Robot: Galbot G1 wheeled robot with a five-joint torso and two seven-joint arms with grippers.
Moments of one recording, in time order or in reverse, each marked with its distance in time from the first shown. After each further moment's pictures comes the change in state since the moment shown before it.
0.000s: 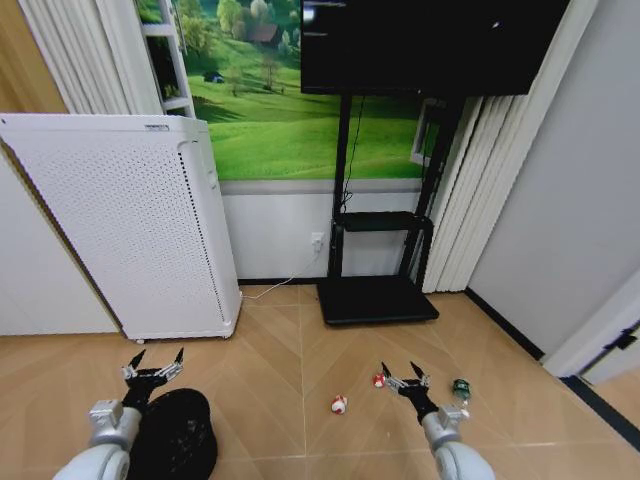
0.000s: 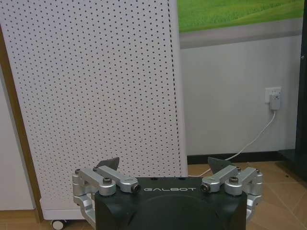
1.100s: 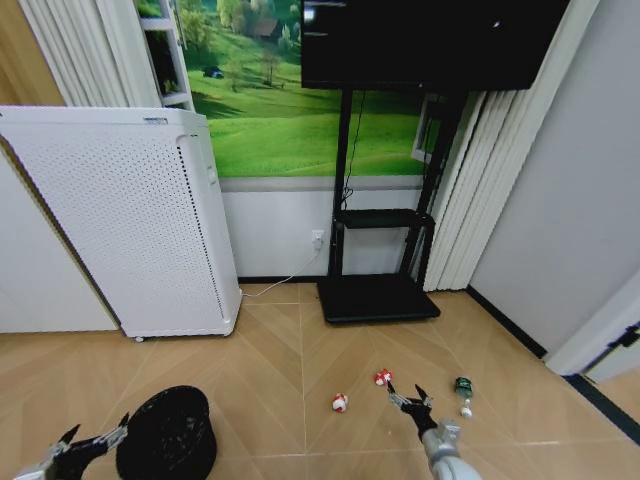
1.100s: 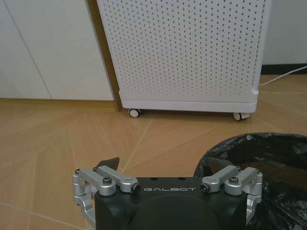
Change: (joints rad) left arm 0.262 0.024 -0.180 0.063 -0.116 0.160 -0.072; right arm 0.019 0.023 0.009 -0.180 0.050 0.000 0.052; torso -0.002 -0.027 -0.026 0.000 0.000
